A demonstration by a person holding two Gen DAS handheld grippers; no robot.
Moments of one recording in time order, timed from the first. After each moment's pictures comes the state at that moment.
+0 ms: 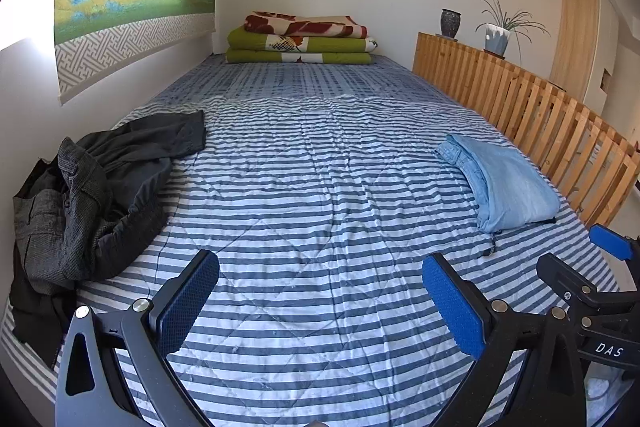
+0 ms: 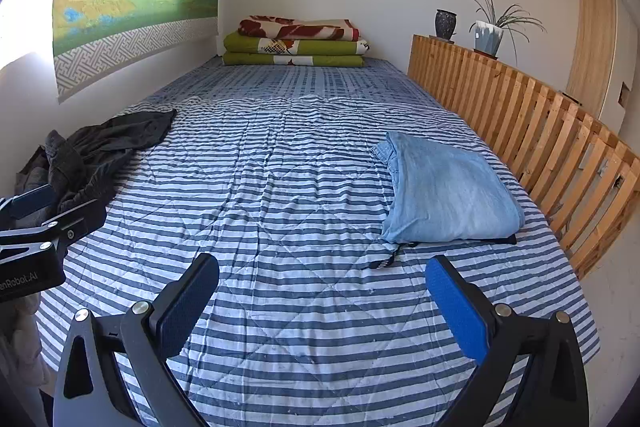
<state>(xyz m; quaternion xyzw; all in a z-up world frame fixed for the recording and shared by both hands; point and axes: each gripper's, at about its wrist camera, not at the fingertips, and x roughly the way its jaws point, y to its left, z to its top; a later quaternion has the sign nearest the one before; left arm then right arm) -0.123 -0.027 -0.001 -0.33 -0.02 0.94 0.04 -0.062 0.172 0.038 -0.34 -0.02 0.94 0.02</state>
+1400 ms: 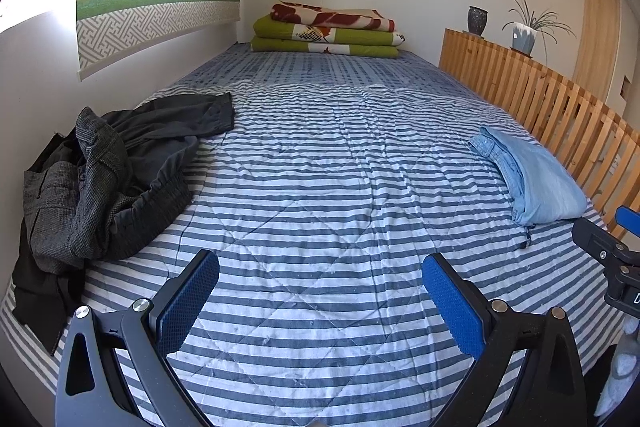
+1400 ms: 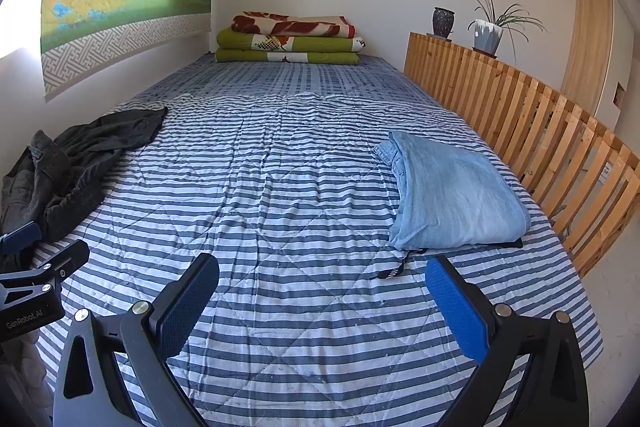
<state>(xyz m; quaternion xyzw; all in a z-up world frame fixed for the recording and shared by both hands) -0.122 -0.066 -0.043 -0.35 -0.02 0.94 0.01 -0.085 0.158 0.030 -0.34 -0.02 0.94 0.04</state>
